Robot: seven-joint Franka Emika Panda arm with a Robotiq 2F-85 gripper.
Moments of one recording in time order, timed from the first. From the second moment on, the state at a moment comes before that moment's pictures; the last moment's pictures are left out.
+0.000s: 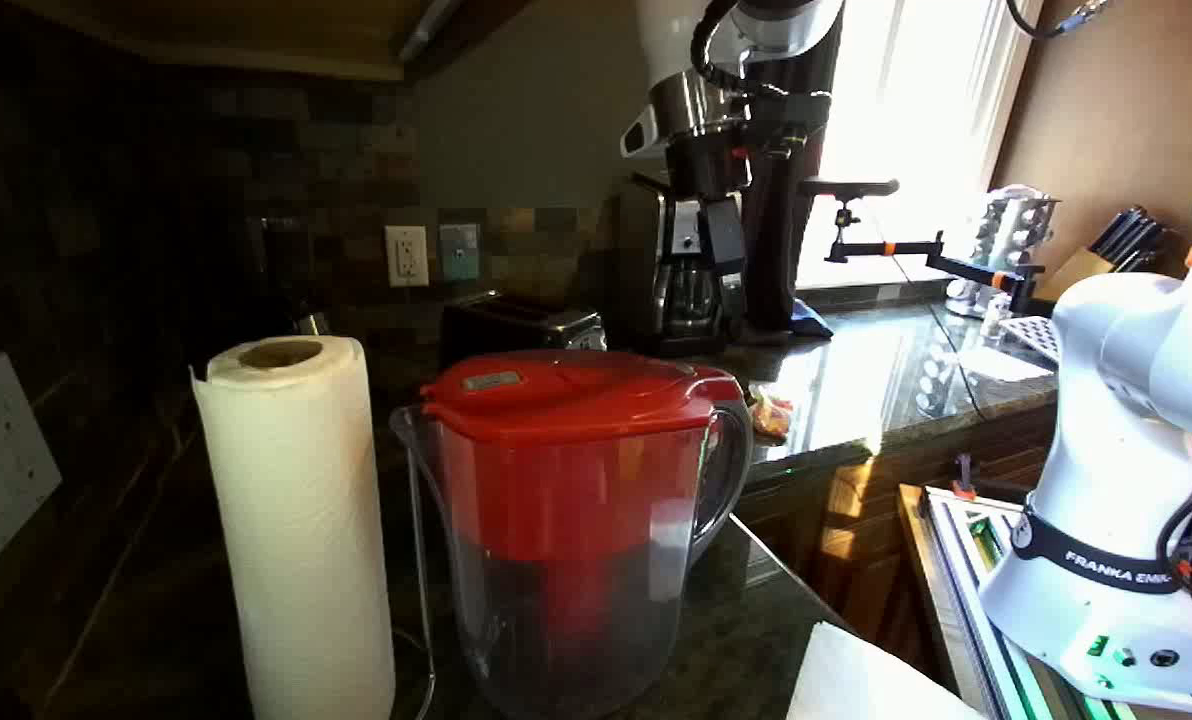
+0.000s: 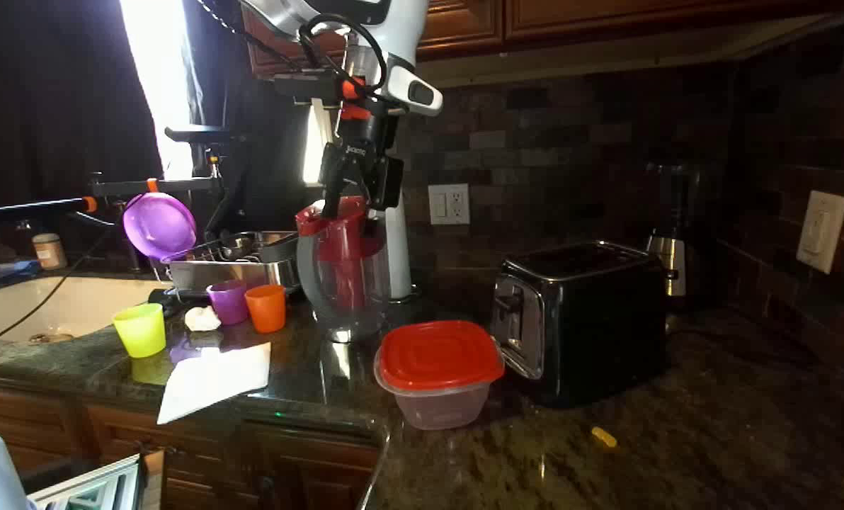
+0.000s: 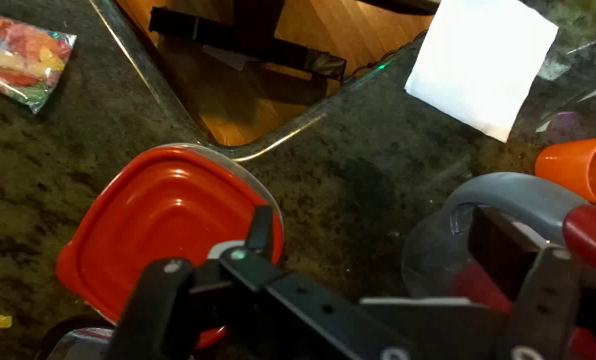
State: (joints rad) arm 0.11 -0.30 0.00 -2.17 0.11 1.62 -0.15
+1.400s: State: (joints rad) arm 0.08 -0.42 -0.08 -2.32 0.06 1.99 -0.49
